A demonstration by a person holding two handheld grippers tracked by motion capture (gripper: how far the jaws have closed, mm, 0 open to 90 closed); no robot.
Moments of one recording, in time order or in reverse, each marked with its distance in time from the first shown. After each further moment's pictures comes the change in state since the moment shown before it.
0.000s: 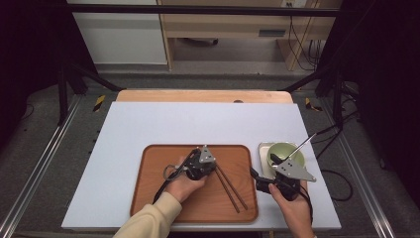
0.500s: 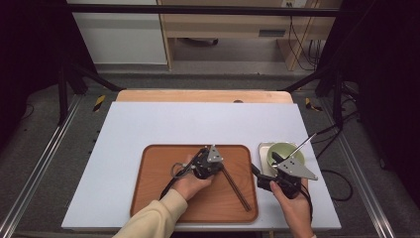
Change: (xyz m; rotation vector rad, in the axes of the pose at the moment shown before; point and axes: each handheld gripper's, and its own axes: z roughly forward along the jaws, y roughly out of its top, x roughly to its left) left arm -0.006 0.016 0.014 0.008 -0.040 0.038; right arm -0.004 0.001 0.002 -0.014 -0.021 0.034
